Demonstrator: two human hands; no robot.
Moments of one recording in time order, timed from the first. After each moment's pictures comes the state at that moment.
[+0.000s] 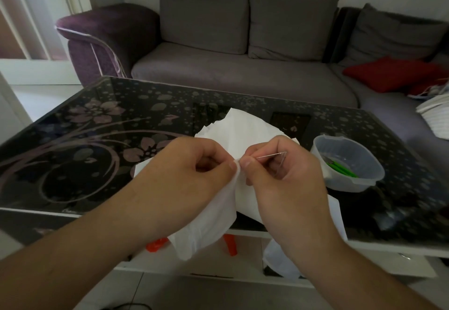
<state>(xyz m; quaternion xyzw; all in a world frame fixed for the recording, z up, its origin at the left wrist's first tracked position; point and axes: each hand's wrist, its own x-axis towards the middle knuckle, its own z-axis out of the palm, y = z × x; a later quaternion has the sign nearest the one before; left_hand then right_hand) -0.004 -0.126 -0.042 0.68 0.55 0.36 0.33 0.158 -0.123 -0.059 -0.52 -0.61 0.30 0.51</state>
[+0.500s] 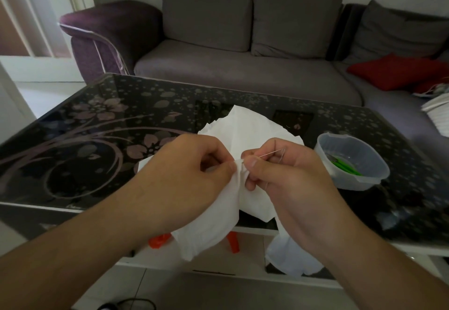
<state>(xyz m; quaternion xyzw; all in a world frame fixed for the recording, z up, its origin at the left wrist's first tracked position) -0.005 -0.124 -0.041 0.70 0.59 0.30 0.26 0.170 -0.111 -0.053 -0.47 -0.57 0.49 0.46</state>
